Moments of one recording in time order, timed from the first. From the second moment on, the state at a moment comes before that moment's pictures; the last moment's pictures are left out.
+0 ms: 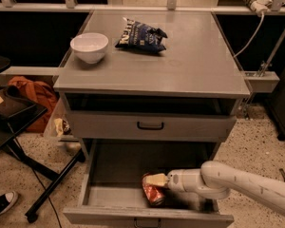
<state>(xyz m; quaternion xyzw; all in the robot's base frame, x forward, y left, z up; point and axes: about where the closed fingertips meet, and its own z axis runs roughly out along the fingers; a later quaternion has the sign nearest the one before) 0.513 -0.060 0.404 -0.04 0.88 0.45 0.17</state>
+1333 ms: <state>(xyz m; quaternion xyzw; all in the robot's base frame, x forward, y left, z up) 0.540 -0.091 0.460 -0.12 0.87 0.39 0.28</state>
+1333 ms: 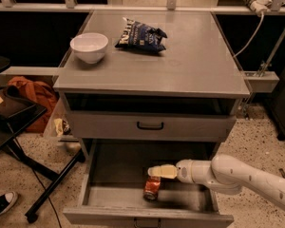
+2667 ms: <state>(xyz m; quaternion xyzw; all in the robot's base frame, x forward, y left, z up) 0.480 -0.158 0.544 -0.17 0.88 0.38 0.25</state>
